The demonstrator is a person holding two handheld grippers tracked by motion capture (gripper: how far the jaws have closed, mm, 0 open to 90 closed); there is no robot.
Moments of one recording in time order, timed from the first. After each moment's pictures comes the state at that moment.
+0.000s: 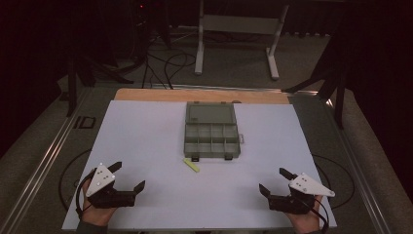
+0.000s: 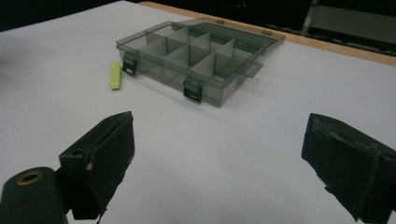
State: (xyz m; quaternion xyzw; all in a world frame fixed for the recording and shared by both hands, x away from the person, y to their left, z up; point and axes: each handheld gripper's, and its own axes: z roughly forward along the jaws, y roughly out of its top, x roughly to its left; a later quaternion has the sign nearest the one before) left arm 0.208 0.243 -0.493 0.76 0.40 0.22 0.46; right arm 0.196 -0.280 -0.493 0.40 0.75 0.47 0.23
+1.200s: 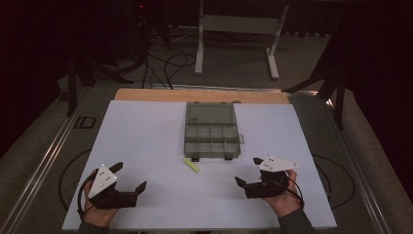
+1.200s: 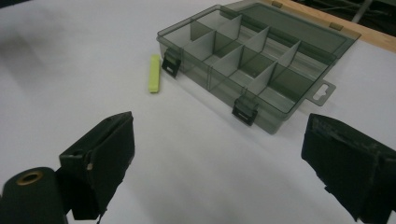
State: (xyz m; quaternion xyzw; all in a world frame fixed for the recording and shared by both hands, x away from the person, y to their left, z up) left arm 0.207 0.240 -0.496 0.76 0.40 0.23 0.46; right arm 0.239 -0.215 -0.469 0.35 0.82 0.42 0.16
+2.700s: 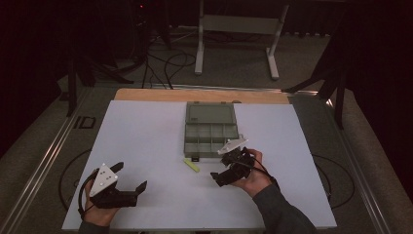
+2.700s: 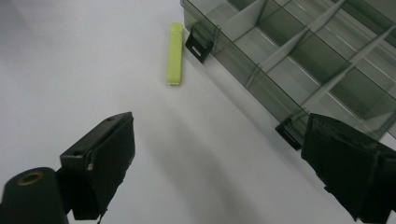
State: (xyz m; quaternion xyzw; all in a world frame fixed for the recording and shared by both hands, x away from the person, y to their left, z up) left arm 0.209 0.239 -0.496 0.76 0.40 0.22 0.46; right arm 0.290 -0.134 -0.467 0.33 0.90 0.28 0.10
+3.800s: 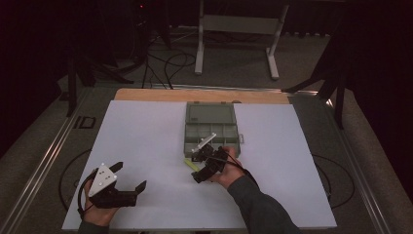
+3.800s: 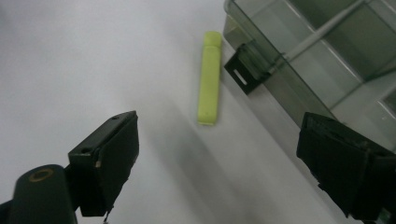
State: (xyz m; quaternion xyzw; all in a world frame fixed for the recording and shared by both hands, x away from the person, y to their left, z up) left arm 0.209 0.241 -0.496 0.76 0.40 0.23 0.46; right arm 0.318 -0.068 -0.496 0.30 0.92 0.23 0.06
